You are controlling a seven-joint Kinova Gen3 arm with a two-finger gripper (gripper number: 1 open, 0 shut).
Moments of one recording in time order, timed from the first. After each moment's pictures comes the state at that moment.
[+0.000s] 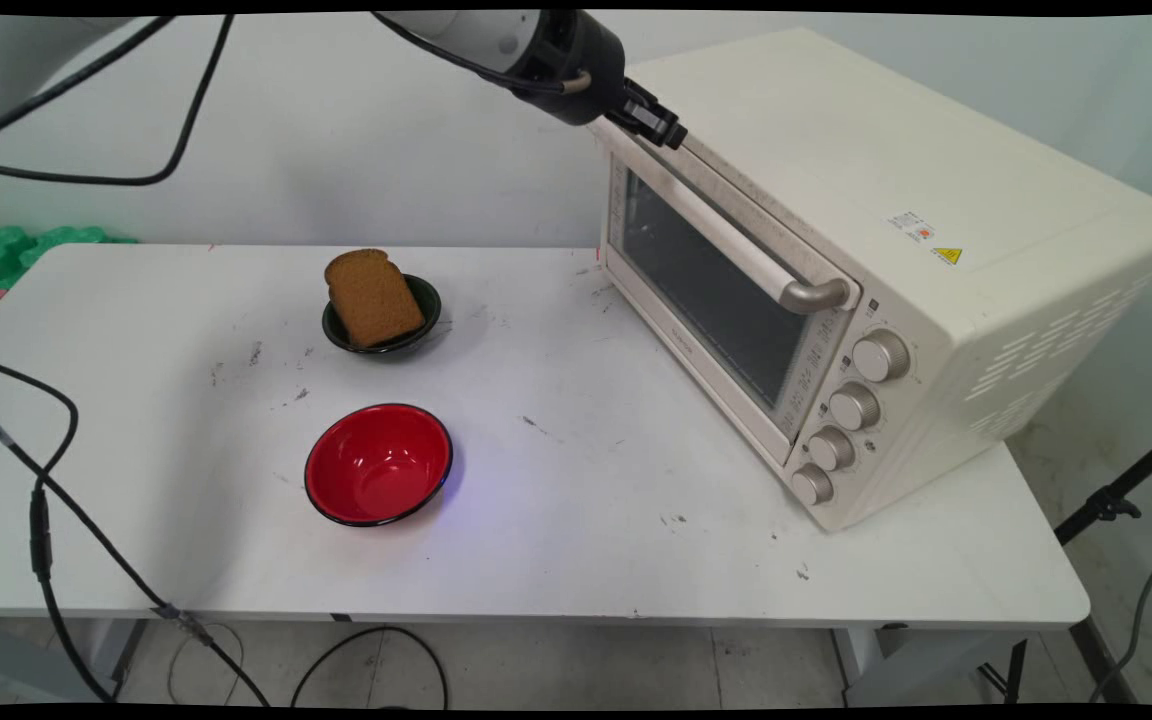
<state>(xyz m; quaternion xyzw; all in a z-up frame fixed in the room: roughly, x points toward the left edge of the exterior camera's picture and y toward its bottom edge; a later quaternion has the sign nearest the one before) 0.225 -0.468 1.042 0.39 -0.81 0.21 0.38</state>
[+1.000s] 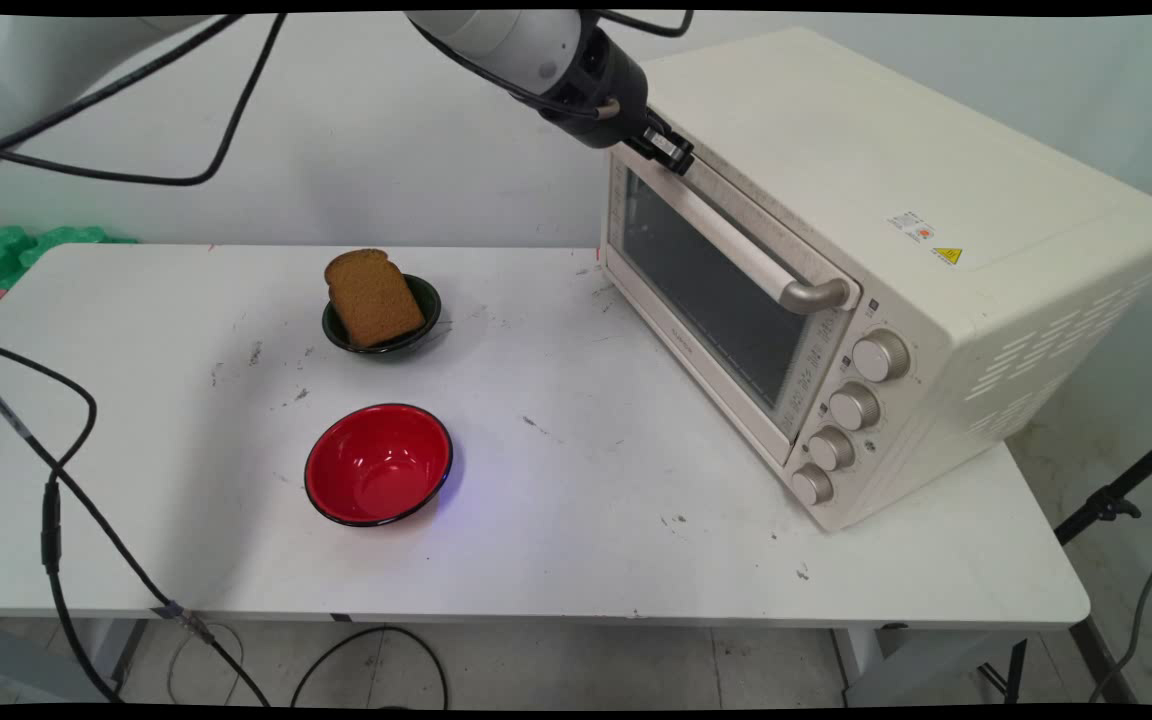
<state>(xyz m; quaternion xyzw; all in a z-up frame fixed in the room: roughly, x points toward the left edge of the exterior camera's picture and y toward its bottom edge) 0.203 -0.485 1.027 0.40 -0.82 0.20 0.34</state>
